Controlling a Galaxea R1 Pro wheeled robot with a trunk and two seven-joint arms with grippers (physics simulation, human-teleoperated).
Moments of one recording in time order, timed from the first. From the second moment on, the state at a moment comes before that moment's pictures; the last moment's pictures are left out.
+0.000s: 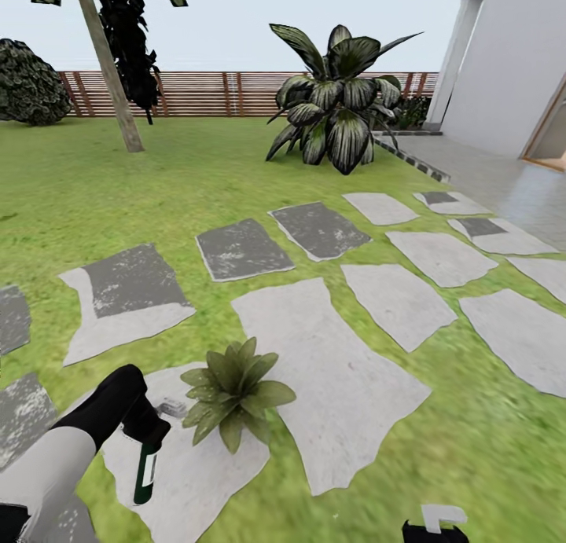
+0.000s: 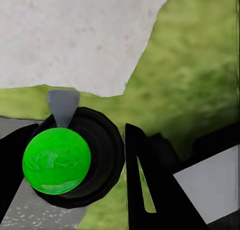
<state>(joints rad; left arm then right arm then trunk) -0.79 0.23 -0.15 -0.61 -0.75 0.99 -1.10 -0.47 -0.06 0.33 -0.03 -0.30 -0.26 -0.33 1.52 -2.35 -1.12</state>
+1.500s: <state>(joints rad) -0.68 0.22 -0.14 -0.61 -0.80 0.96 -1.10 -0.47 -0.06 0.34 -0.03 -0.30 -0.26 -0.33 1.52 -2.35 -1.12</state>
